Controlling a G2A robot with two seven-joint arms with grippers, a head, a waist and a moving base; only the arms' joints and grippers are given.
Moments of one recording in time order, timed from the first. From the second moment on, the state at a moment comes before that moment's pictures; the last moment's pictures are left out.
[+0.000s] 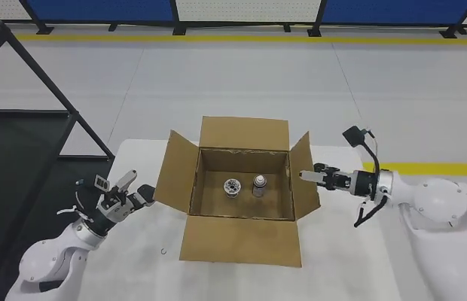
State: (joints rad) left arm 1.19 -1.03 -1.62 -1.60 -0.59 -0.12 -0.79; right arm -0.76 -1.10 1.47 -1.58 -0.03 -0.15 1.23
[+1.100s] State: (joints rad) left arm 0.99 -1.06 -1.36 -1.57 -0.53 -0.01 -0.78; right arm -0.59 -1.16 1.13 -1.35 0.07 -0.10 1.03
